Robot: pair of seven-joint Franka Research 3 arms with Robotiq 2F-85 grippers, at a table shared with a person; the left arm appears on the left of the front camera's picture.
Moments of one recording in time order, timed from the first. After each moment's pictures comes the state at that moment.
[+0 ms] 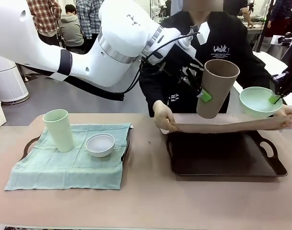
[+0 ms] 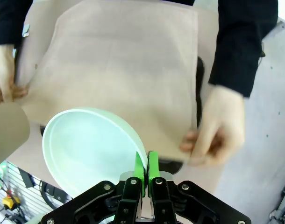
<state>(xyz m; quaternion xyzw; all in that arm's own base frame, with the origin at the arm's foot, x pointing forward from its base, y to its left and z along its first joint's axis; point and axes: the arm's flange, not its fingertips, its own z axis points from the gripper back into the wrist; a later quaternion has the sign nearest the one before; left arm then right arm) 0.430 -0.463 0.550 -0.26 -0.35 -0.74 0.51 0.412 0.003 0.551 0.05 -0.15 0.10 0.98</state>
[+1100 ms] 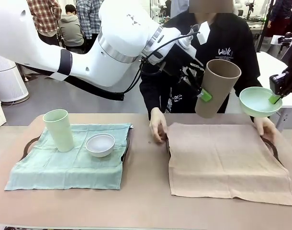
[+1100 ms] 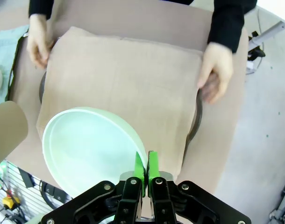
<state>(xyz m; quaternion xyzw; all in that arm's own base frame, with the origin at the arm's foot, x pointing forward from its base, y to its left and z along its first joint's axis) 0.430 -0.463 0.551 -0.26 -0.35 -0.74 0.51 0.412 0.003 0.551 0.05 -0.15 0.10 0.98</state>
